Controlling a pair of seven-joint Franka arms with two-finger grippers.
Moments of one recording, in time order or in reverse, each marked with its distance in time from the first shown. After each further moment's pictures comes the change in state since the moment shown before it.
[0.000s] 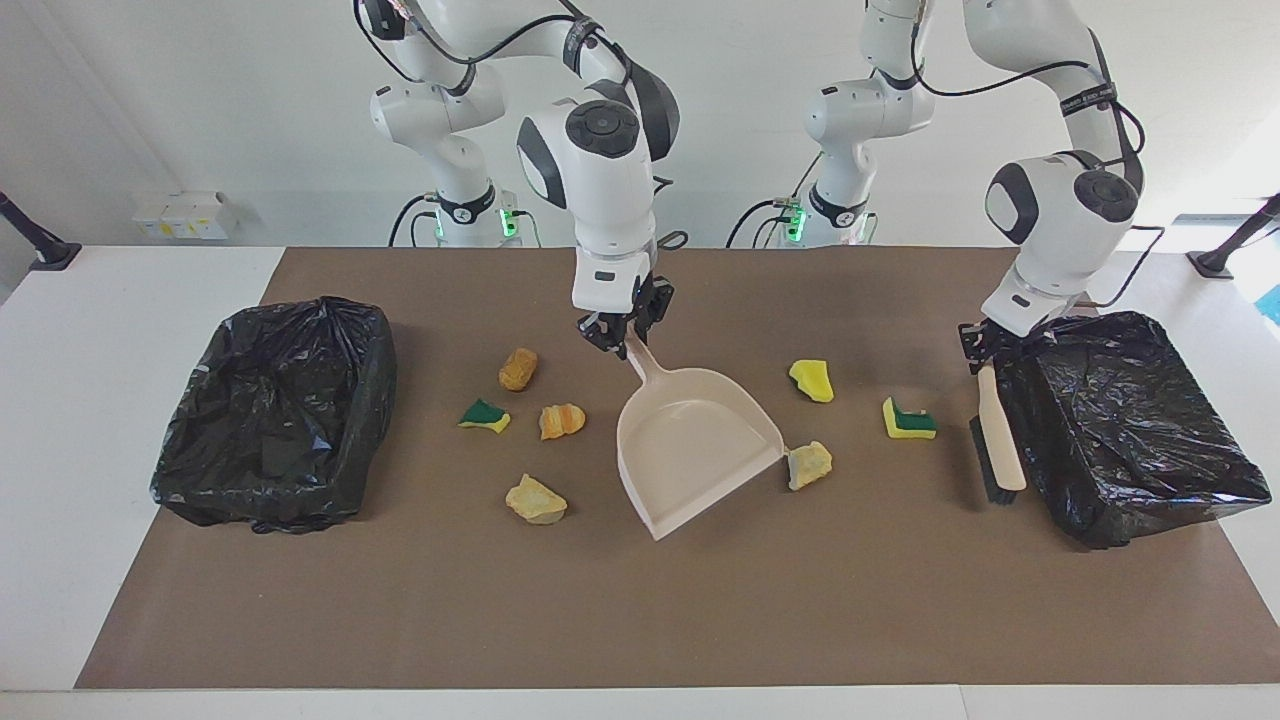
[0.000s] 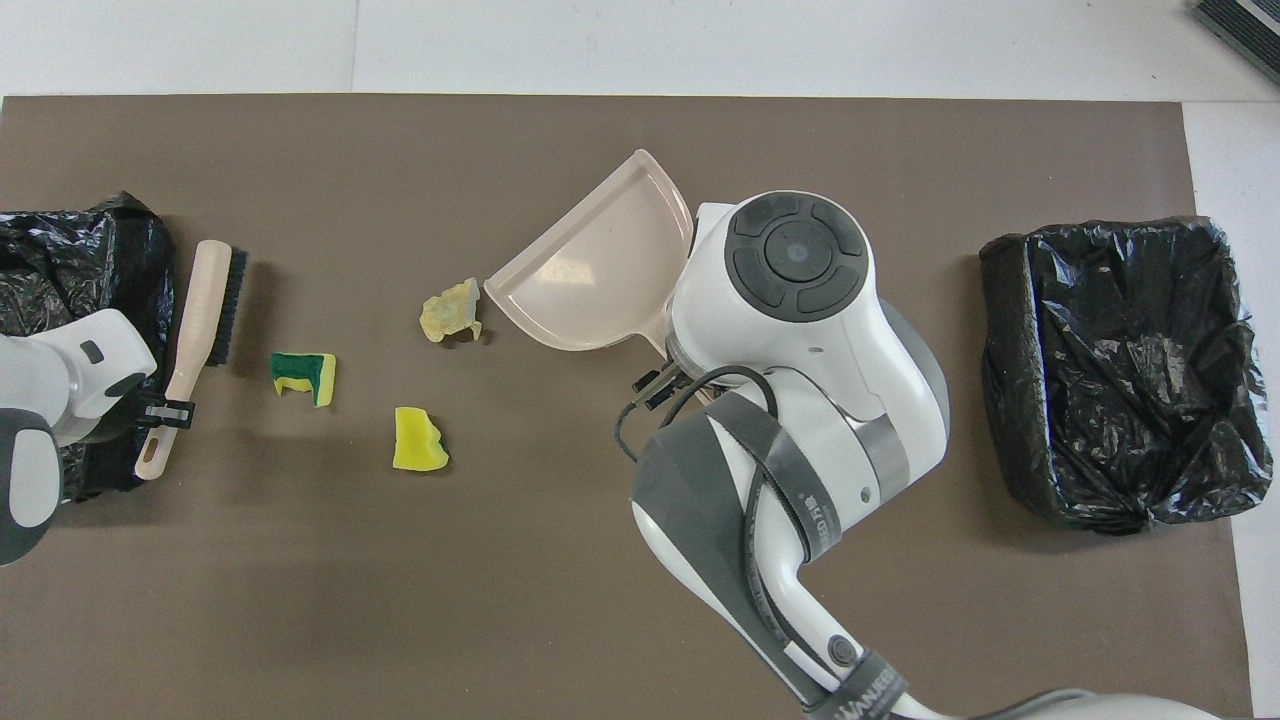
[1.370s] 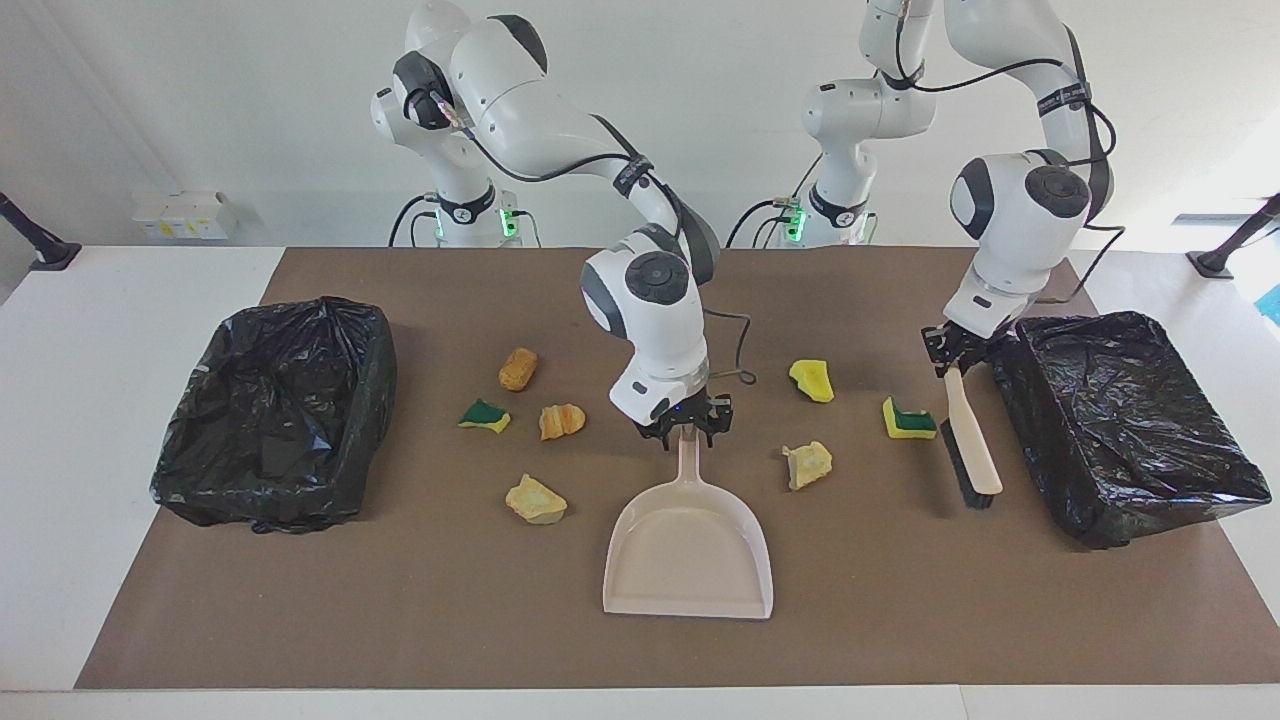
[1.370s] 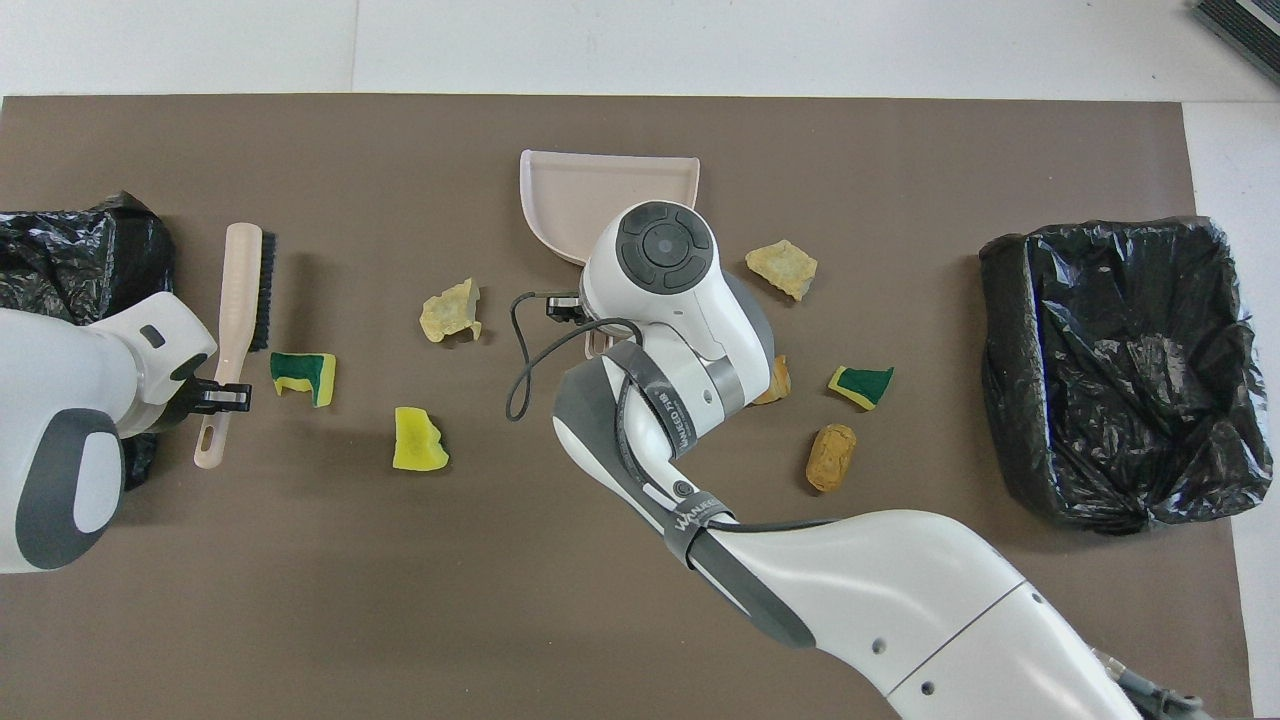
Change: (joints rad) left arm -0.118 -0.028 -0.002 0.009 0.000 -0.002 -0.224; right arm 0.062 0.402 -0.007 0.232 -0.005 0.312 0.745
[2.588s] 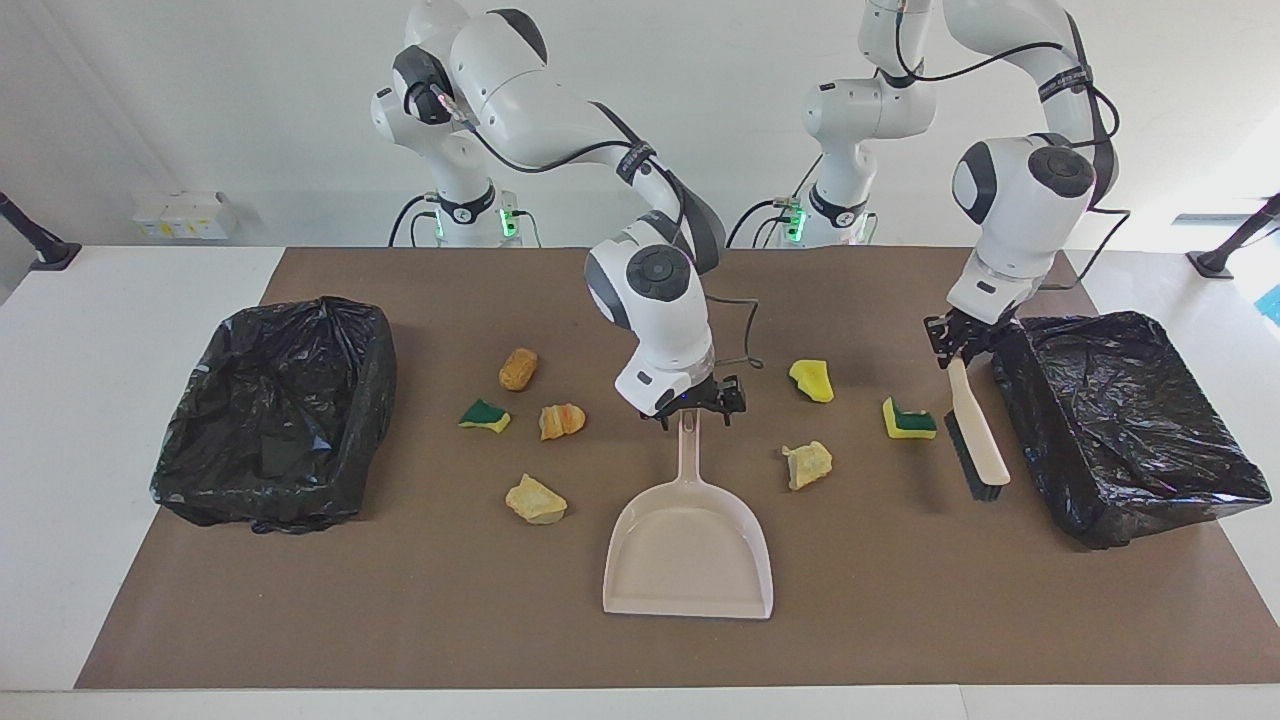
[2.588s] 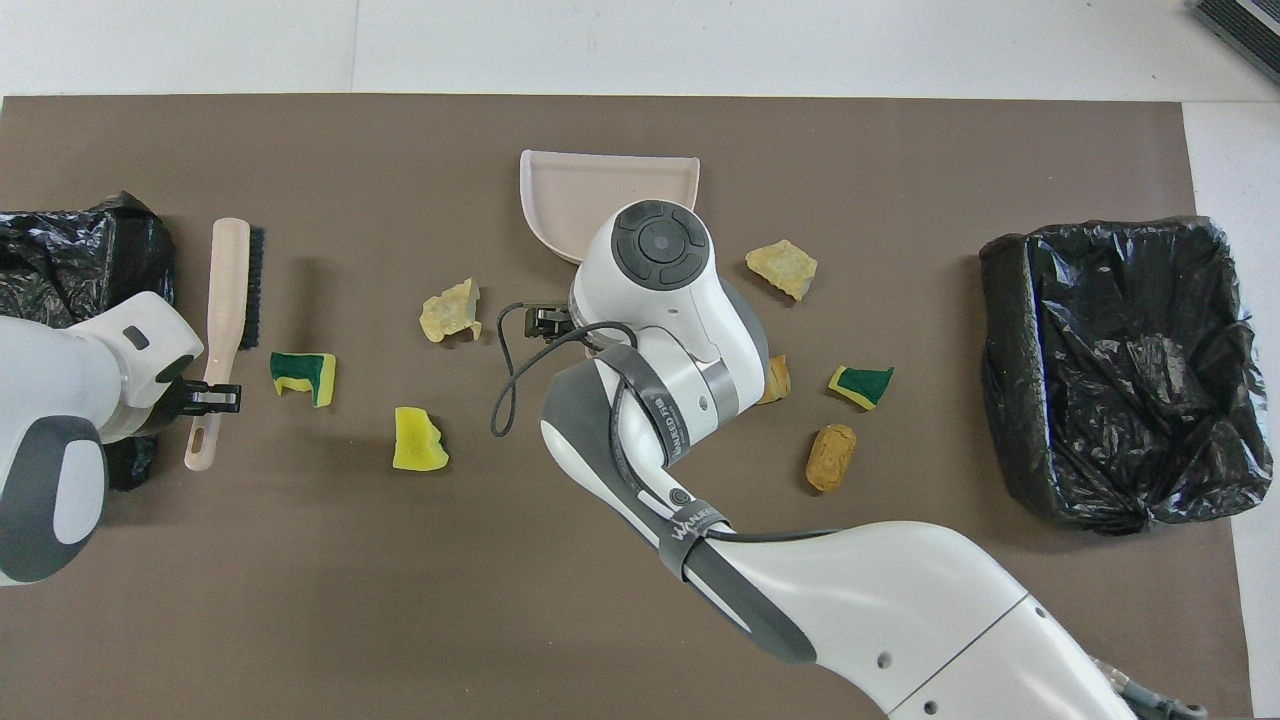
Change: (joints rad) left arm -0.003 -0.031 0.006 0.000 0.000 -0.018 -0.011; right arm 0.011 -0.019 0.008 -0.006 0.078 -0.061 0.000
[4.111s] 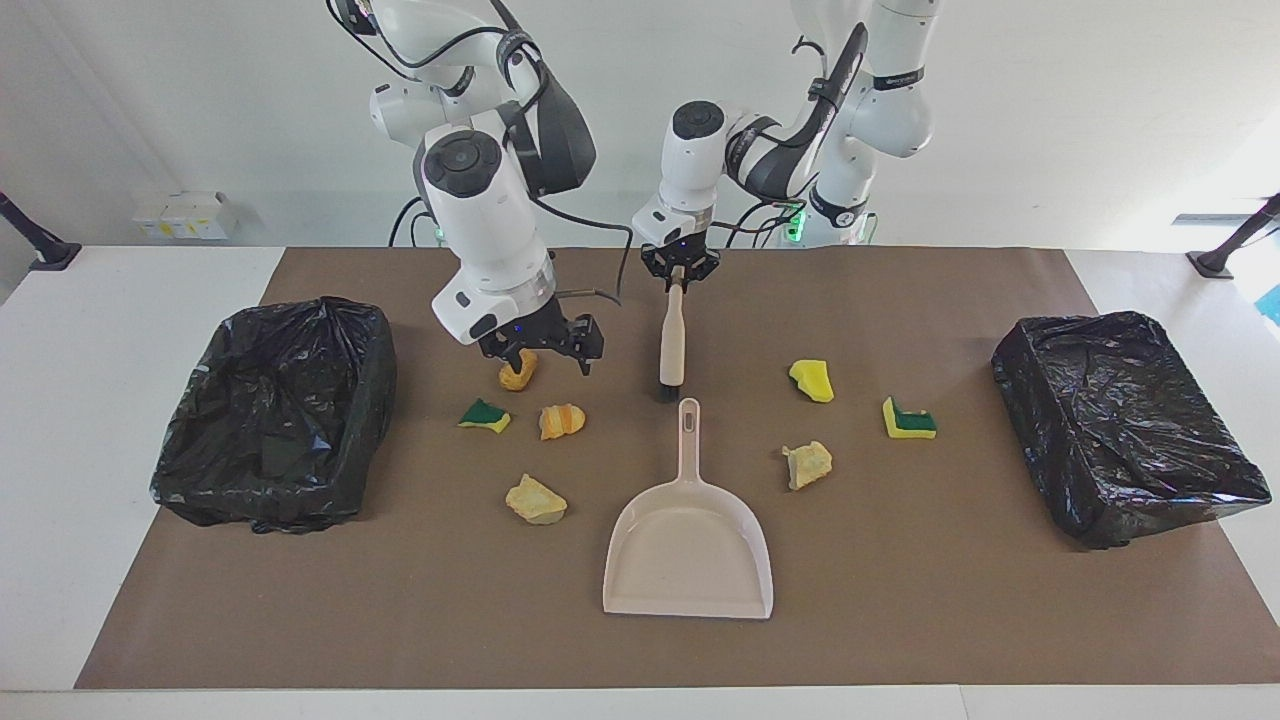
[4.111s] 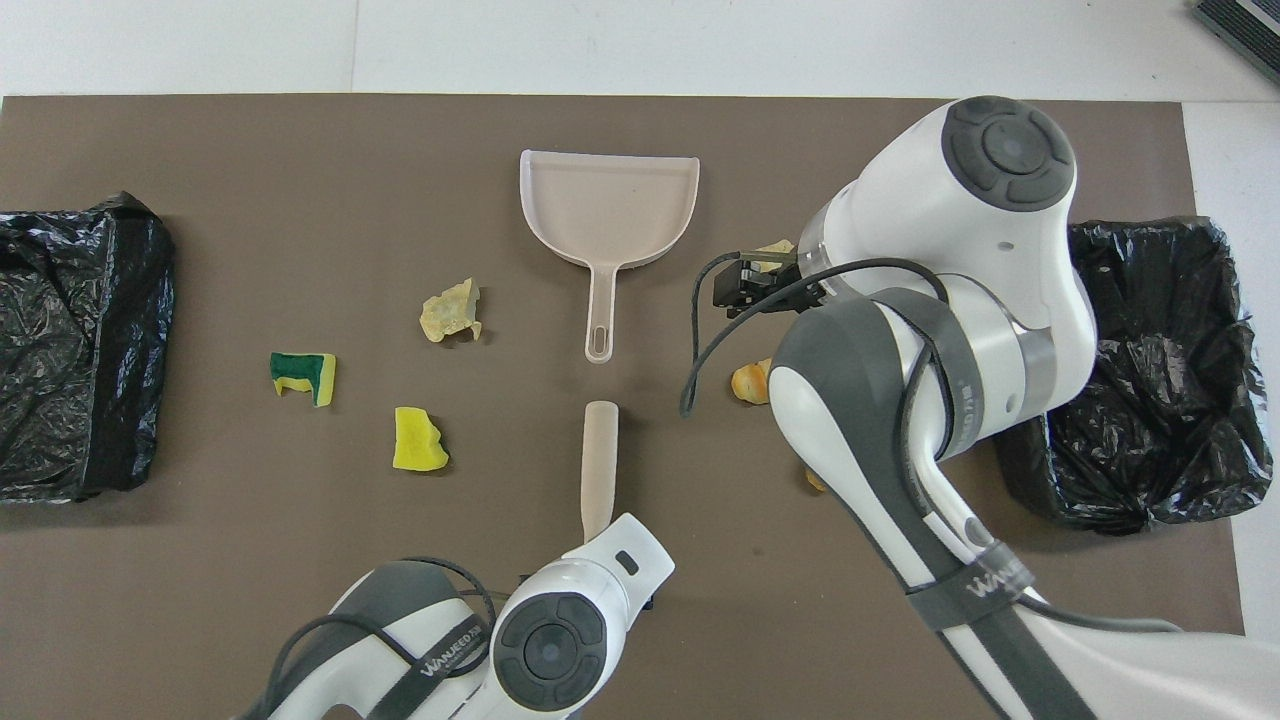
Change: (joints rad) left arm -0.846 -0.021 -0.010 -0.108 -0.121 0.021 -0.776; right arm -0.132 -0.362 -0.120 -0.198 0.033 -0.235 -0.136
